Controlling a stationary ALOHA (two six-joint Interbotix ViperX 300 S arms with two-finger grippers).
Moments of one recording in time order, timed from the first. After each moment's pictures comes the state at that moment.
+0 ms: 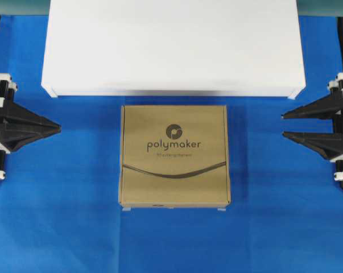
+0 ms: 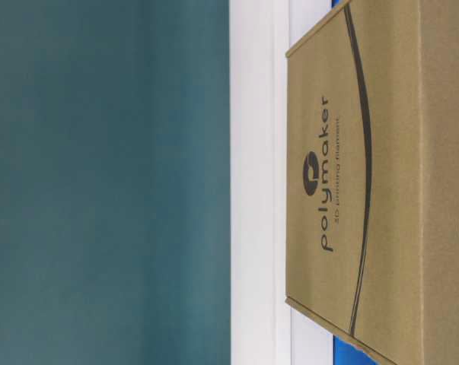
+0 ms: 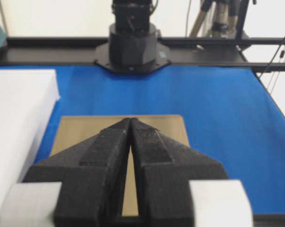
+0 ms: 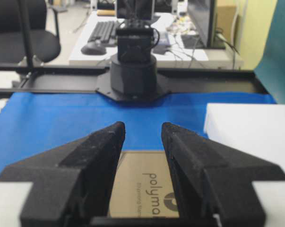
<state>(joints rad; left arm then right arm) 0.00 -0.96 1.17 0.00 -0.29 0.00 0.00 -0.96 1.17 0.00 -0.29 -0.01</state>
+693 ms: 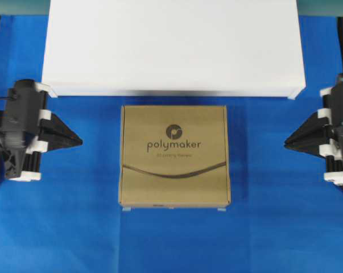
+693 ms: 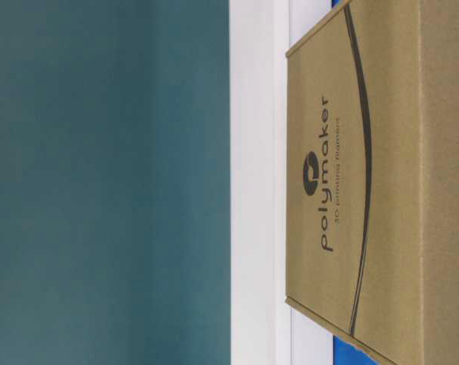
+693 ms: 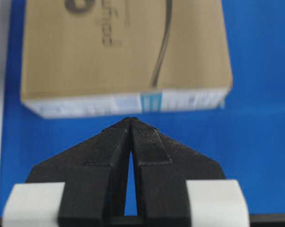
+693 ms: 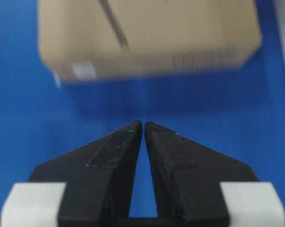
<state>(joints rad) 0.00 -0.65 0.86 0.05 0.46 0.04 -0.03 -0.80 0.96 0.04 0.69 0.03</state>
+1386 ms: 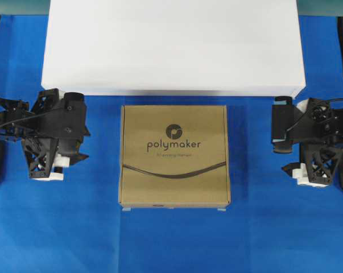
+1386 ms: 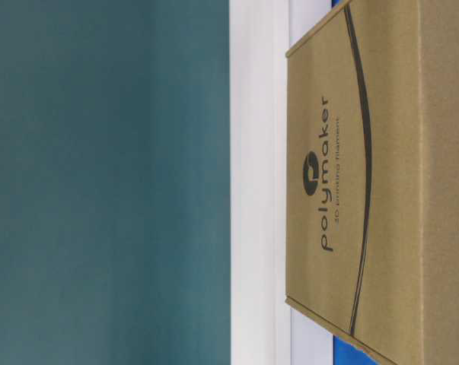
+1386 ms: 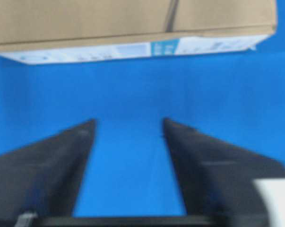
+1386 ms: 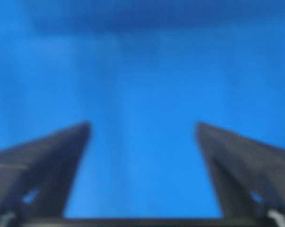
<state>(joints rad) 0.04 -0.46 0.85 0.05 0.50 0.04 -0.04 -0.50 0.94 0.01 0.77 0.03</state>
